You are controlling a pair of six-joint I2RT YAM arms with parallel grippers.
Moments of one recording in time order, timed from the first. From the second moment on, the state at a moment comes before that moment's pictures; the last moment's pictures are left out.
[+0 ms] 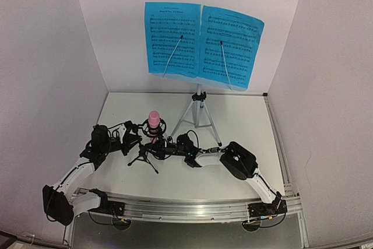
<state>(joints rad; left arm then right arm) -0.31 1.02 0.65 -0.04 0.69 0.20 1.00 2.44 1.58 0.92 -0.52 0.53</state>
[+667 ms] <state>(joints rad) -0.30 1.04 0.63 0.01 0.73 0.14 0.98 2.44 1.57 0.94 -0.56 0.08</state>
